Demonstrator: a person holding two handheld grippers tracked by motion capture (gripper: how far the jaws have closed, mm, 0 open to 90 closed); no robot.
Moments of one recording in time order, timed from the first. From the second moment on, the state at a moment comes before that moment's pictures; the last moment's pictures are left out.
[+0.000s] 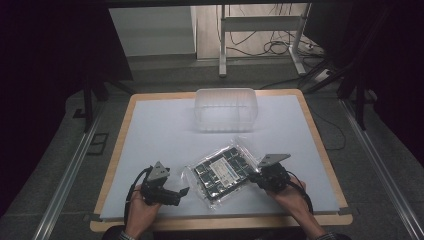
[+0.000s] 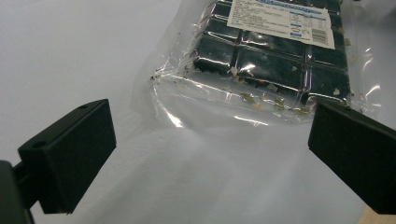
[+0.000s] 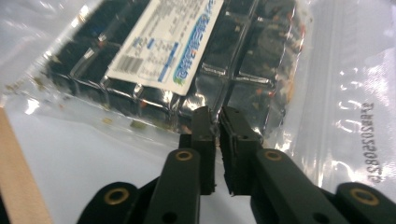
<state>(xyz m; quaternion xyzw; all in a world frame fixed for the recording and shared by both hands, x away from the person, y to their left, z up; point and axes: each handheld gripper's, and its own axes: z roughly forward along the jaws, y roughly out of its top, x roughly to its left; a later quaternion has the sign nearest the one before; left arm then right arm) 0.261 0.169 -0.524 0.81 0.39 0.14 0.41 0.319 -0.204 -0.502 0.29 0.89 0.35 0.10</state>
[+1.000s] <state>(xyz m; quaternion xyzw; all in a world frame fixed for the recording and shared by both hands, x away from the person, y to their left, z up) 0.261 0.166 -0.524 0.82 0.38 0.15 0.40 0.374 -0.225 -0.471 0.33 0.86 0.37 0.12</state>
